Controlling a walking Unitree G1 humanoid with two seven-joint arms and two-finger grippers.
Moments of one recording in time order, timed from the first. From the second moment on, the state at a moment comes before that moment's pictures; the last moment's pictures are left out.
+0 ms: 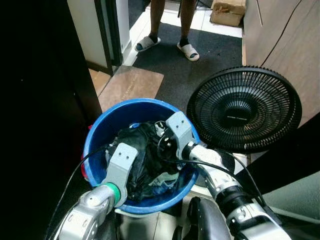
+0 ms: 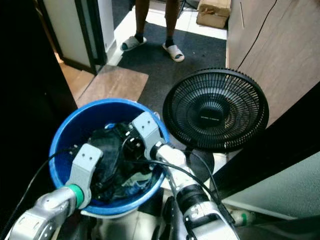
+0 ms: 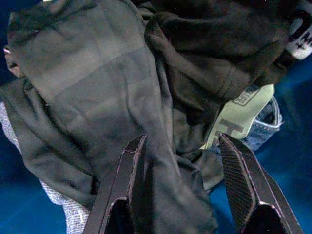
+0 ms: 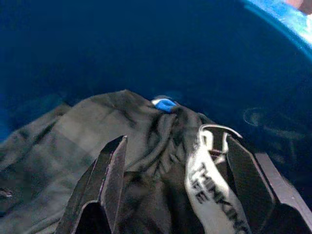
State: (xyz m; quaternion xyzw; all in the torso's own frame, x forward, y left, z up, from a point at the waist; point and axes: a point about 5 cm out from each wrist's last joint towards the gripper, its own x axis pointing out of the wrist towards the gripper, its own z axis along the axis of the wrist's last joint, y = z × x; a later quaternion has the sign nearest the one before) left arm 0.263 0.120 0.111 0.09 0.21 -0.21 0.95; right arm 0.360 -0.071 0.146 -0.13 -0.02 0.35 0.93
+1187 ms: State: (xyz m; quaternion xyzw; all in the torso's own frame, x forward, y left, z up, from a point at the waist) left arm 0.275 0.095 0.109 0.07 0.21 -0.23 0.95; right arm 0.328 -0.087 0.080 -0.27 0.15 0.42 0.85
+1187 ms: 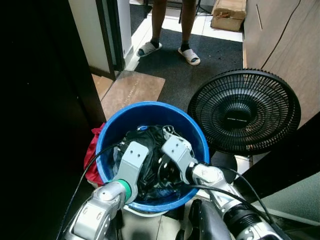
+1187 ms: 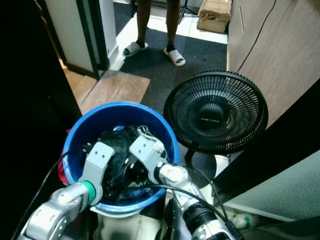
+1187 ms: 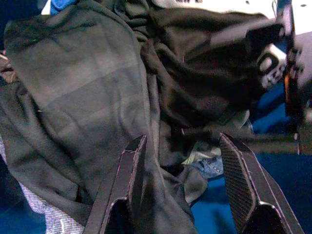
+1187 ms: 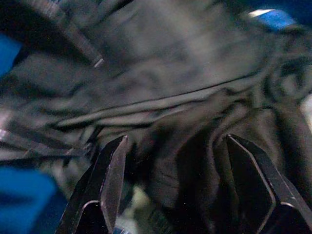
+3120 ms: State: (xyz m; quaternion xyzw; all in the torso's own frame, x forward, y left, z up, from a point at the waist) left arm 0.292 0.070 0.132 0.02 0.19 -0.28 0.94; right arm 0.359 -0.151 0.087 -0.27 0.22 0.29 0.89
